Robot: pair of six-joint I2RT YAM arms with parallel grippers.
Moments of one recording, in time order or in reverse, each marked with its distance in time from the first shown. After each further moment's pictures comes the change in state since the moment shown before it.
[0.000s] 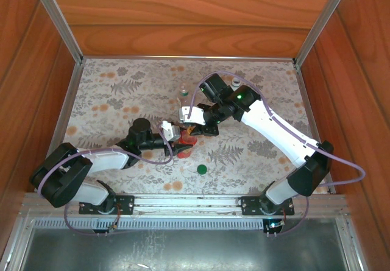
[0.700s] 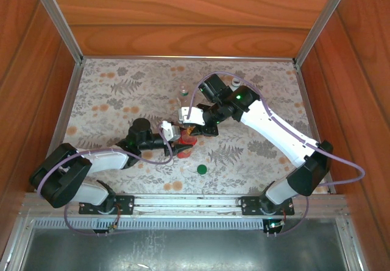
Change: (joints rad) left arm 0.000 -0.005 0.000 -0.009 -0.001 0.001; right arm 0.000 0.005 0.000 0.000 0.014 0.001
